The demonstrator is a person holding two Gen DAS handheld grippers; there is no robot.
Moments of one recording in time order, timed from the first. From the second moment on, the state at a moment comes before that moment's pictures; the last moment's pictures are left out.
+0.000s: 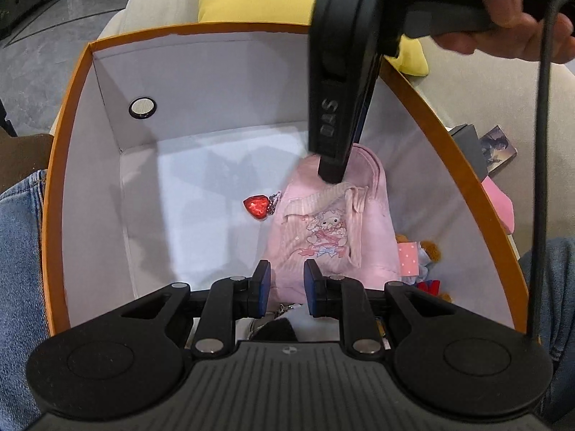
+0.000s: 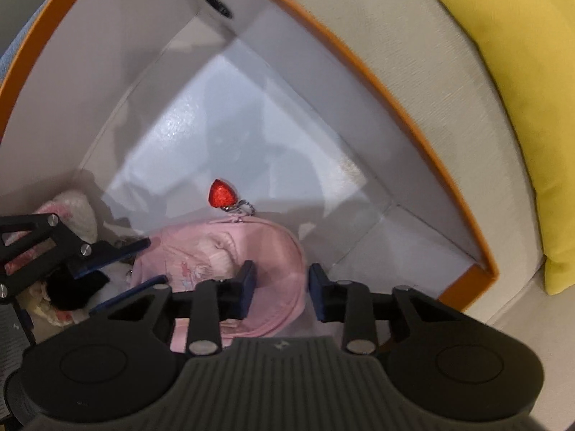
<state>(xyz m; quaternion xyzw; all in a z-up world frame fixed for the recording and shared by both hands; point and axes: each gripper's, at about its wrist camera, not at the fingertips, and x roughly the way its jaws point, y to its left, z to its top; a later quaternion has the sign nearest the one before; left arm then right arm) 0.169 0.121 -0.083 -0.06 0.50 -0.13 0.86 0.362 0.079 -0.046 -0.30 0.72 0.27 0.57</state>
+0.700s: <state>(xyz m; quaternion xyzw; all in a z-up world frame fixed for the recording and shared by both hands) 0.191 0.122 -0.048 -0.13 0.45 -0.12 0.88 0.264 0.032 0.070 -0.31 0.47 0.21 0.80</state>
